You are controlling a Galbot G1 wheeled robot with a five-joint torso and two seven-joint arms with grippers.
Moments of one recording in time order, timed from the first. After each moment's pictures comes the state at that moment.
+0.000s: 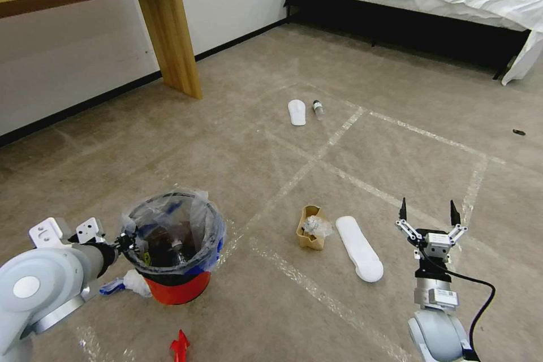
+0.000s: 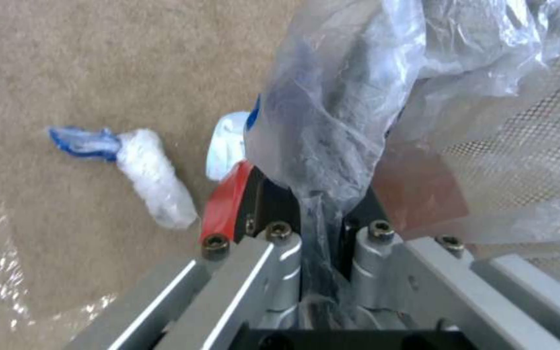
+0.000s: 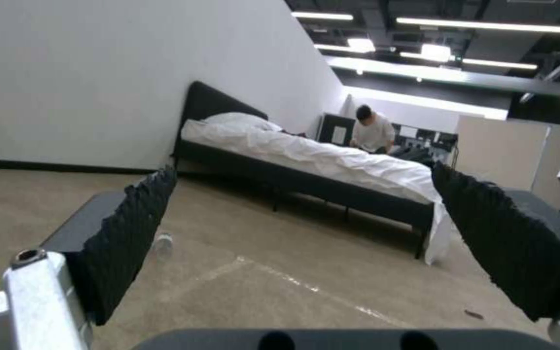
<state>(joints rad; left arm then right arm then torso) 1.41 -0.82 -0.75 -2.27 -1.82 0.56 -1.16 -1.41 1.30 0.62 1.67 -0.07 0.59 0.32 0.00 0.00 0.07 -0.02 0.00</state>
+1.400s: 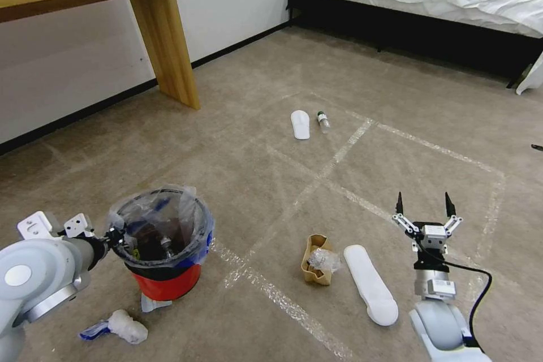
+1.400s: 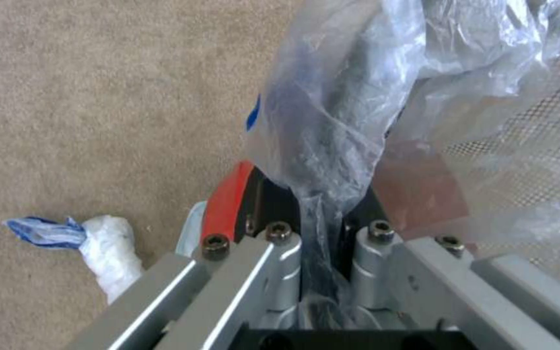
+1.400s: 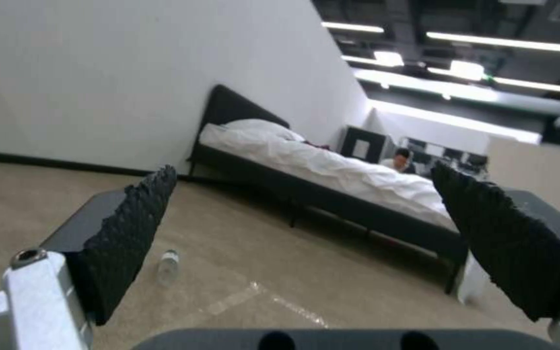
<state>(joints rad) 1.38 -0.79 -0.77 -2.22 -1.85 0.55 -1.18 -1.33 1.13 0.54 1.64 -0.02 0.54 0.35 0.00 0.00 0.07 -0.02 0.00</state>
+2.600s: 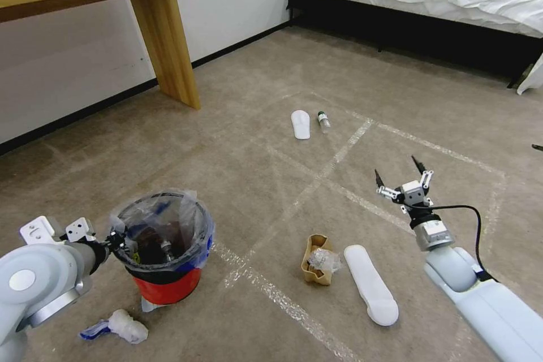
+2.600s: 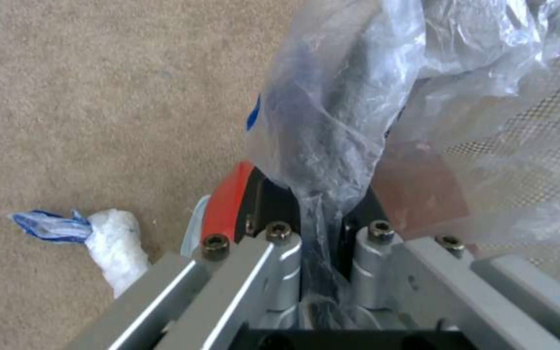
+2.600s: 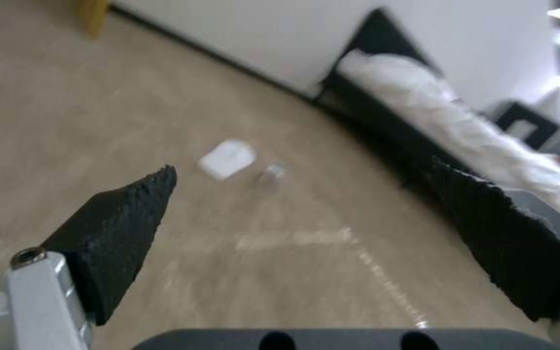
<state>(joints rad) 1.41 -0.81 -0.77 -2.22 -1.81 0.56 -1.16 -1.00 0.73 0.11 1.44 0.22 0.34 0.14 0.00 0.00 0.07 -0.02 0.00</state>
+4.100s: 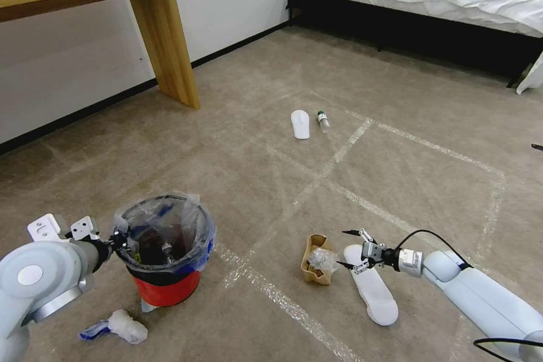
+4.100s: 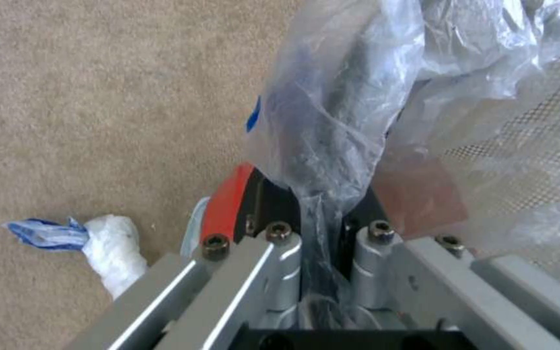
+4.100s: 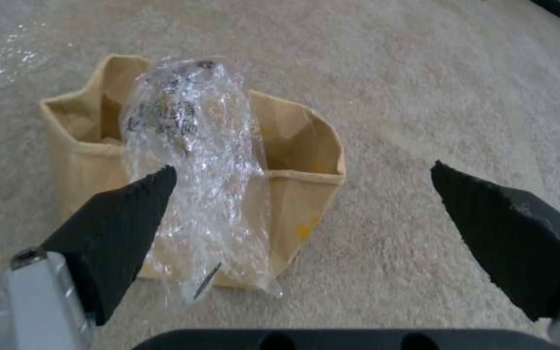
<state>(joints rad) 1.39 -0.79 -0.72 -2.19 -1.80 0.56 -1.14 -0.68 0.86 -0.24 0.86 0.22 0.69 -0.64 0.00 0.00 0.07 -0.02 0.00</state>
